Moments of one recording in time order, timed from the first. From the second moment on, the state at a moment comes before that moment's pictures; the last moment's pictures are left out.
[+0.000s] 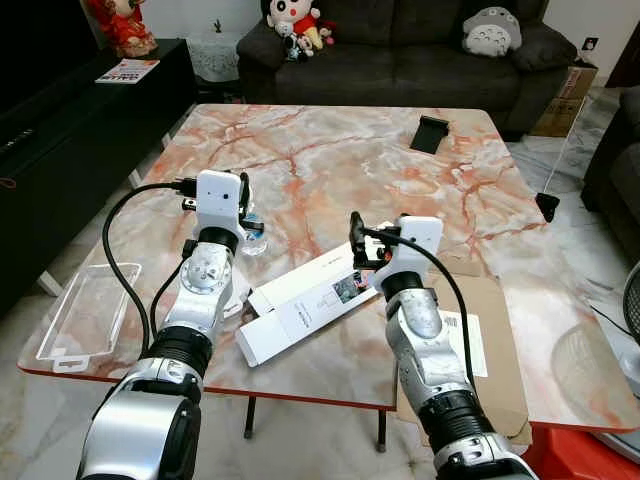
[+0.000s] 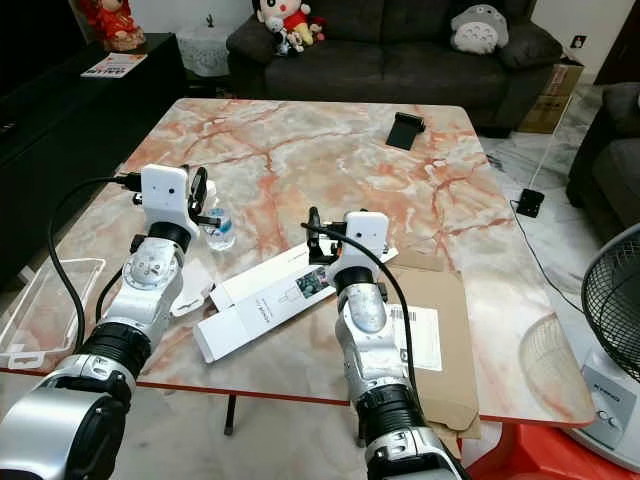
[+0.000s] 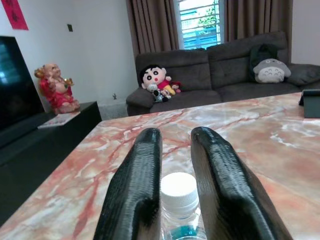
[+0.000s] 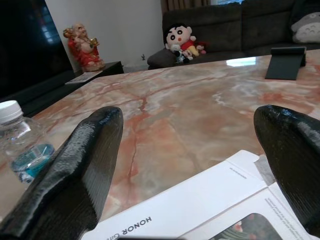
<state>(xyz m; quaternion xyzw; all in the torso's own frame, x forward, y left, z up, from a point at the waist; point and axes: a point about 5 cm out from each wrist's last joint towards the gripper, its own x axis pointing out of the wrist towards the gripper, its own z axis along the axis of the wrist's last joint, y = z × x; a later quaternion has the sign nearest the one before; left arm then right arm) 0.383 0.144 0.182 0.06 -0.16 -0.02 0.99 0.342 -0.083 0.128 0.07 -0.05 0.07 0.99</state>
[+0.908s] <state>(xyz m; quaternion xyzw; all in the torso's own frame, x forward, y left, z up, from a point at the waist) 0.402 0.142 0.195 0.03 -0.11 -0.03 0.99 0.343 -0.084 0.122 0.06 -0.05 0.07 0.99</state>
